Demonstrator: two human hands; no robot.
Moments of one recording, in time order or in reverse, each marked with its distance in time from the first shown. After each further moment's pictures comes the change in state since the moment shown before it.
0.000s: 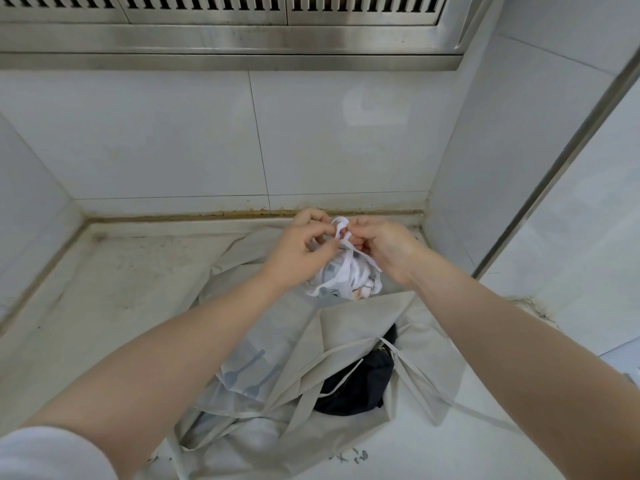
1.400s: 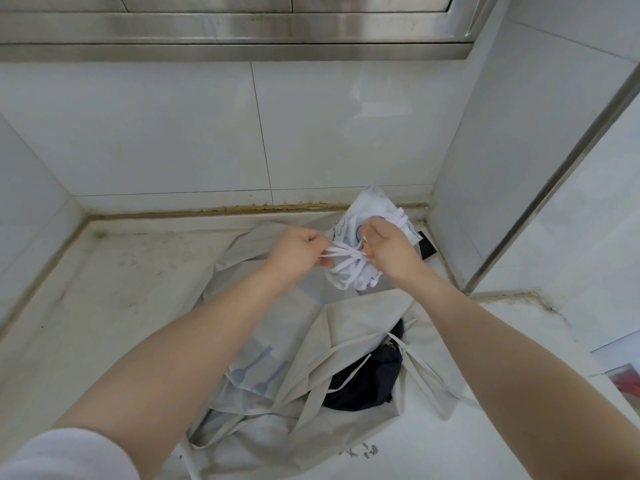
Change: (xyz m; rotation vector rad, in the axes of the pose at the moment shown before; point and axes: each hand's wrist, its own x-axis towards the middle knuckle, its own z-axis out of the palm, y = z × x) left_hand 0.001 -0.008 0.000 -0.281 -0.010 -0.594; right_hand 0.009 0.029 -0.002 -0.551 0.292 -0.158
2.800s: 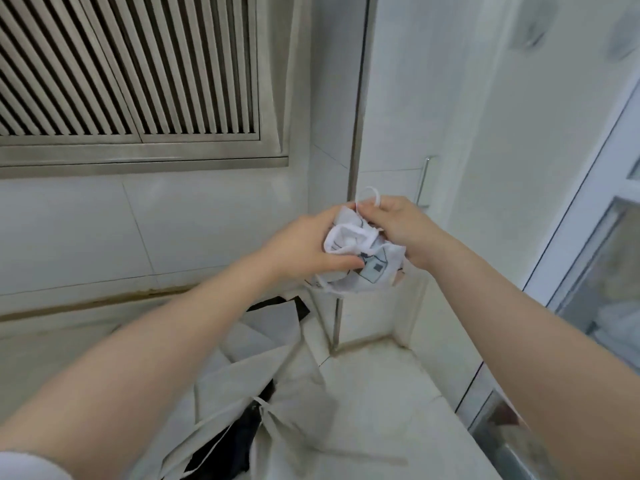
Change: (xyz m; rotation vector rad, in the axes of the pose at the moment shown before) left_hand -0.066 0.195 0.175 0.646 -0.308 0.742; right_hand -0.106 -0.067 -0.265 0.109 0.135 -0.198
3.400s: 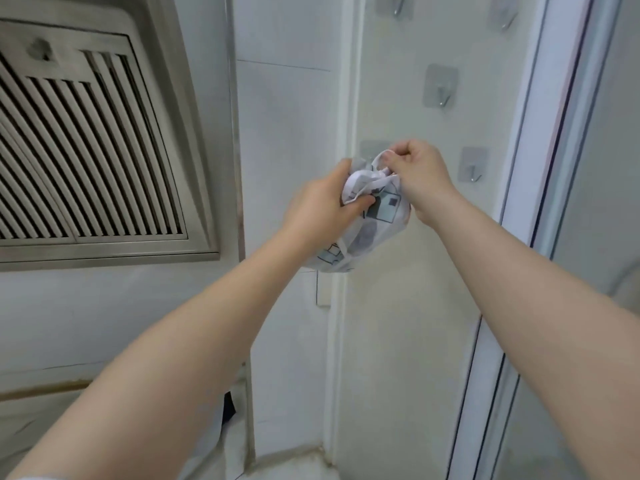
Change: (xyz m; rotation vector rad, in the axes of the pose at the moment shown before) left_hand 0.184 0.201 0.008 0.164 0.577 0.108; right_hand 0.067 -0.107 -0.245 -0.114 0.454 -0.407
